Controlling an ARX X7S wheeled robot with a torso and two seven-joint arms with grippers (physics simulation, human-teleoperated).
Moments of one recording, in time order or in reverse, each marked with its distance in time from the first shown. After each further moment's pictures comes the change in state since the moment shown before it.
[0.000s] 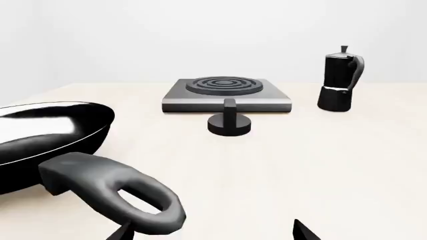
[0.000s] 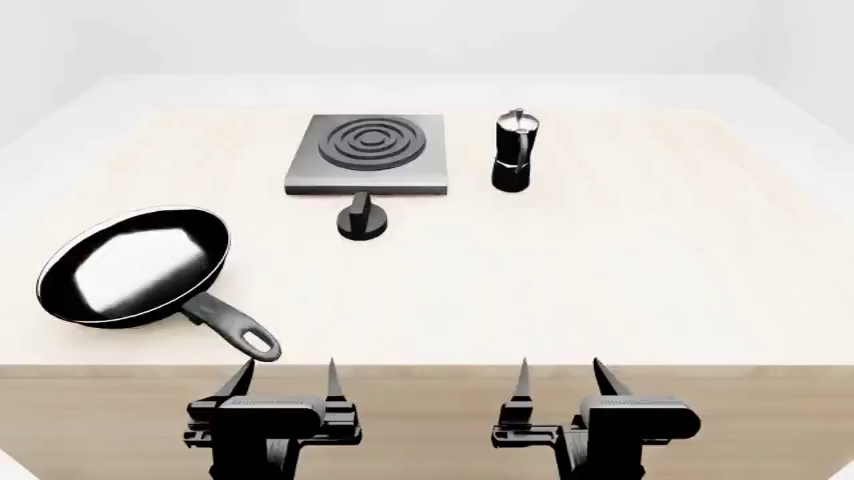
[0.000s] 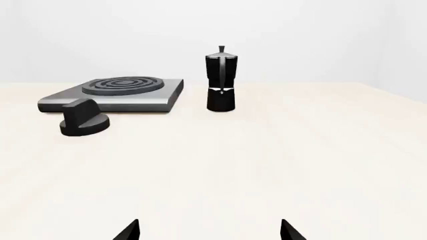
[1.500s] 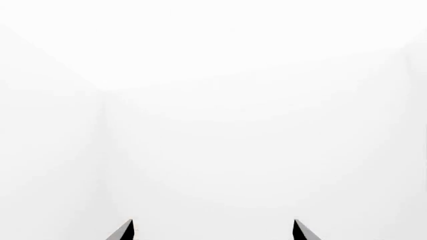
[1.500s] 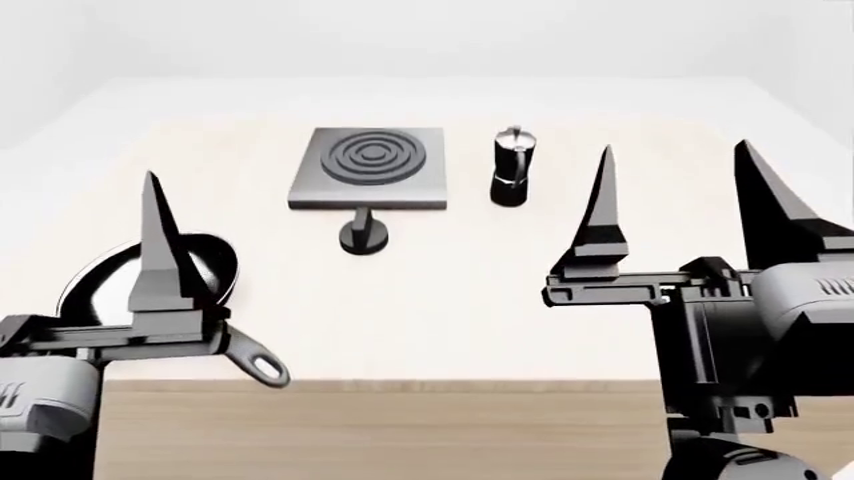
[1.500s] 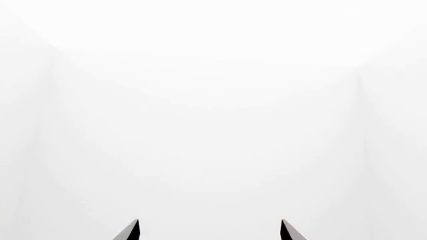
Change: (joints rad) left arm -0.172 -0.848 0.214 1.011 -0.506 -0.311 -0.840; right arm 0.302 0.171 -0.062 -0.933 0.109 0.653 0.160
